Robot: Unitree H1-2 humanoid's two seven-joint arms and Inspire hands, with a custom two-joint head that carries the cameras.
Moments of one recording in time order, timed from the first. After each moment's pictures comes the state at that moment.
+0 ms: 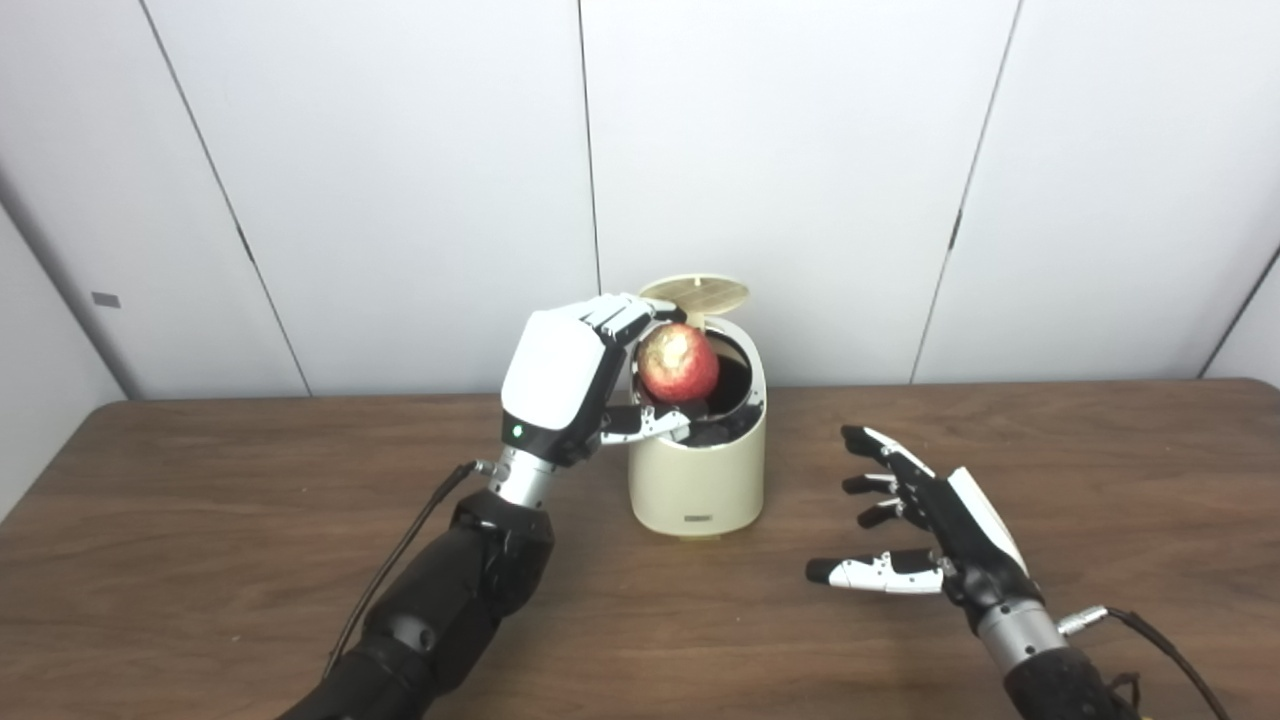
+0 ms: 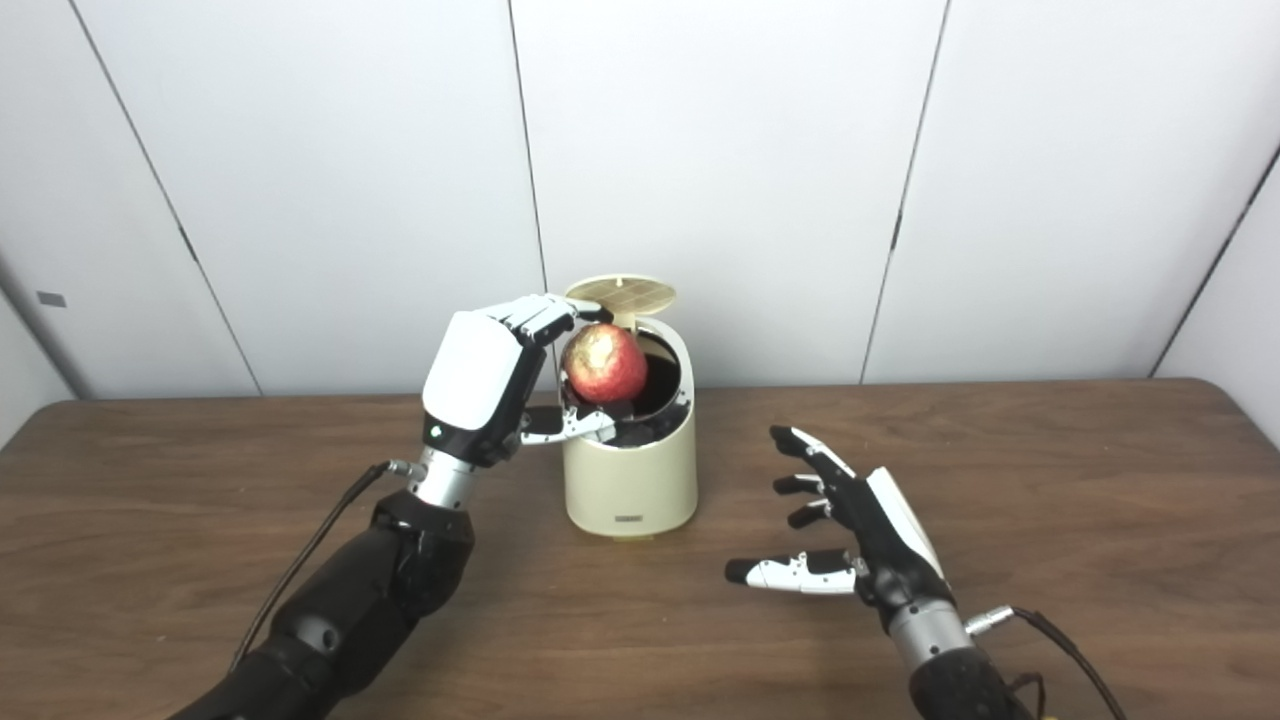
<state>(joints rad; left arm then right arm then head) -0.76 0.19 -0.48 0.71 0.90 -0.33 0.81 -0.19 -0.22 0.08 -0.15 -0.32 0.19 0.09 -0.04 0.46</state>
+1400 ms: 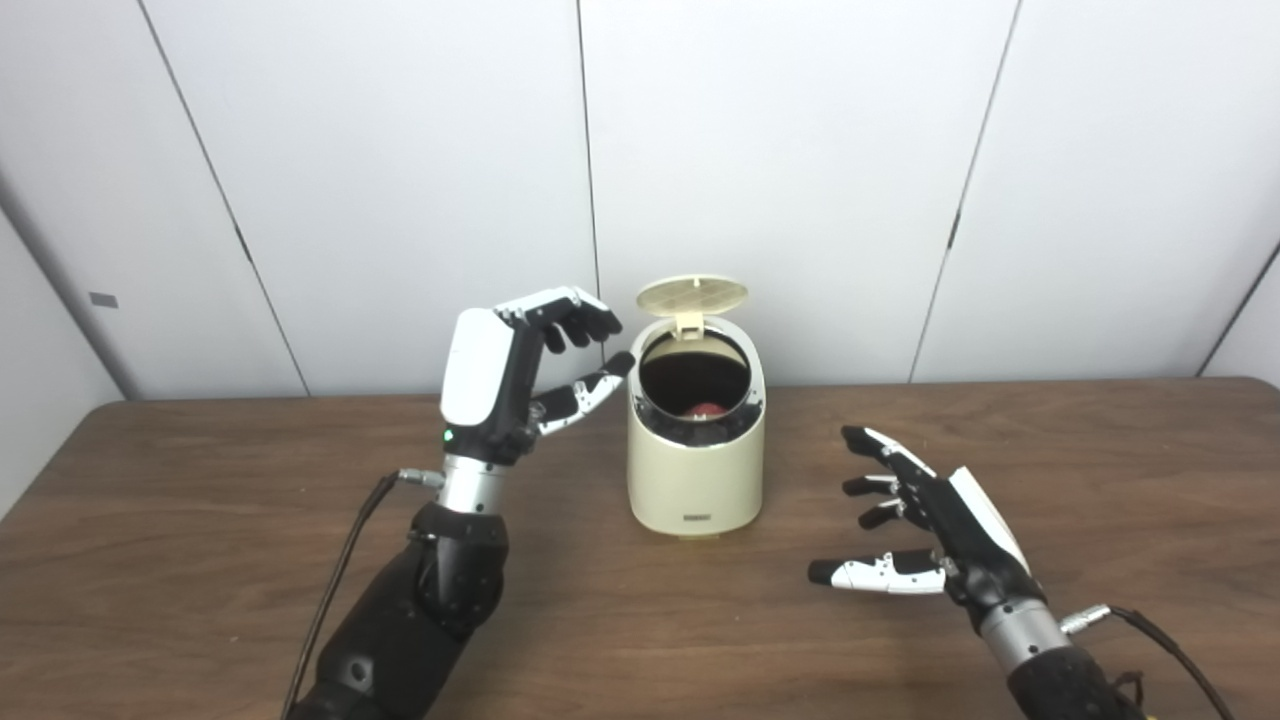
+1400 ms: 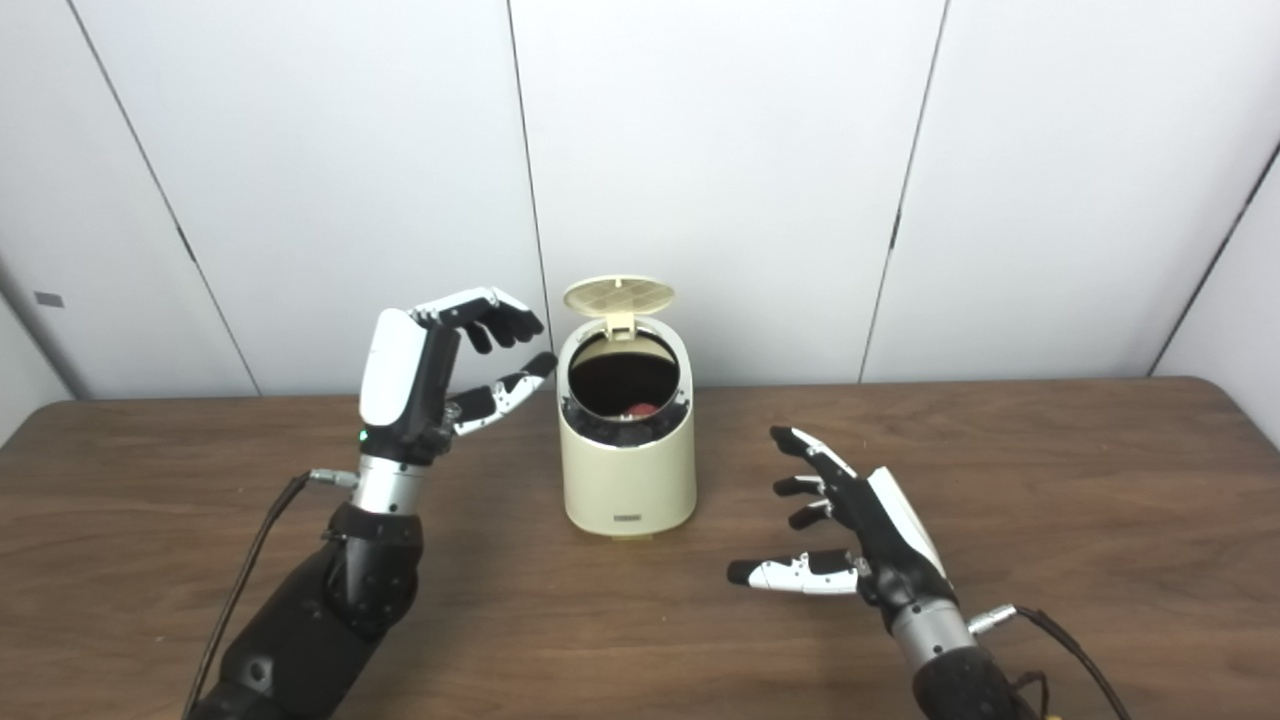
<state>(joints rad) -0.60 0.24 -0.30 0.41 0.46 -0.45 0.52 -0.19 -0.23 0.07 -0.16 -0.32 0.19 0.10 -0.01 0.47</state>
